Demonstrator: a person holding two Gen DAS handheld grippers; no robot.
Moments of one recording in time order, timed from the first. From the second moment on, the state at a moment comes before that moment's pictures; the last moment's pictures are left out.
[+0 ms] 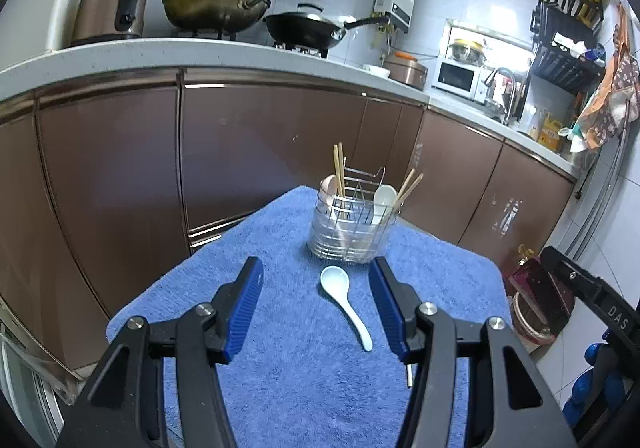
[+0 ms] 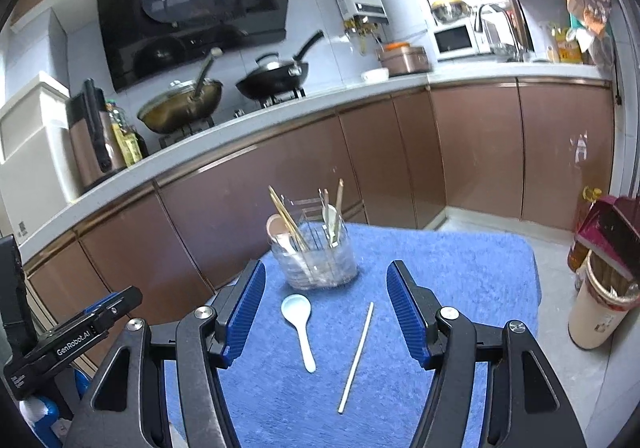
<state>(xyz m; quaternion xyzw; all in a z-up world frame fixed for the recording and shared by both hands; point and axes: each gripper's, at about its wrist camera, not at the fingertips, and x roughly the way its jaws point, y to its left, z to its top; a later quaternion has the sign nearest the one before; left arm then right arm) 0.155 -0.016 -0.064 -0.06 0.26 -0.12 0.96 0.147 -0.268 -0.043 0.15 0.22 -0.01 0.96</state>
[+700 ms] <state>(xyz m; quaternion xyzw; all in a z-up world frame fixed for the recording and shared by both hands) 0.215 -0.048 -0.125 -0.04 0.32 -0.12 0.94 0.213 -0.277 -0.107 0.14 0.31 -0.01 0.94</state>
